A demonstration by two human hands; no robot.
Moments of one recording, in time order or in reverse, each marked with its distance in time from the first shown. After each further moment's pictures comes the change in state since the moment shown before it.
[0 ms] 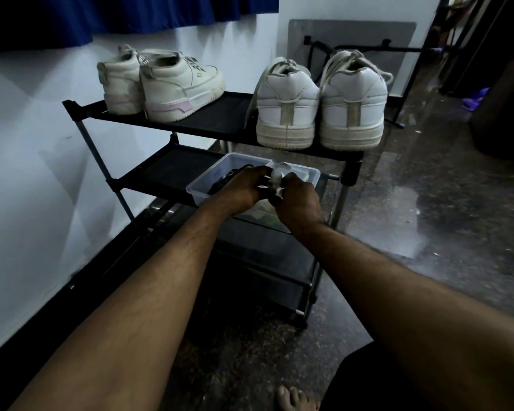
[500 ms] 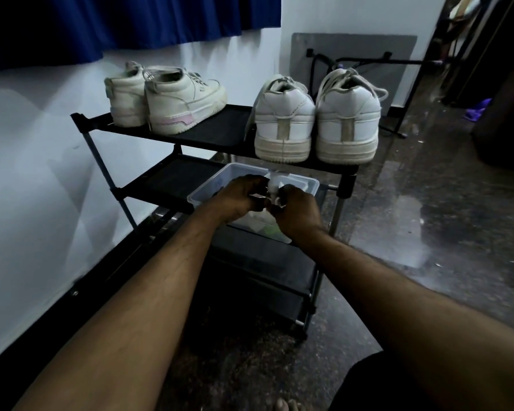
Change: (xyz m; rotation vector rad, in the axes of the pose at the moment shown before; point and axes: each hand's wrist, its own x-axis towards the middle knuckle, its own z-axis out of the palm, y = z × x) left_hand -0.004 -0.004 -0.010 -0.158 -0.006 -0.003; right_hand -0.002 0.001 -0.010 0.030 -0.049 -0.066
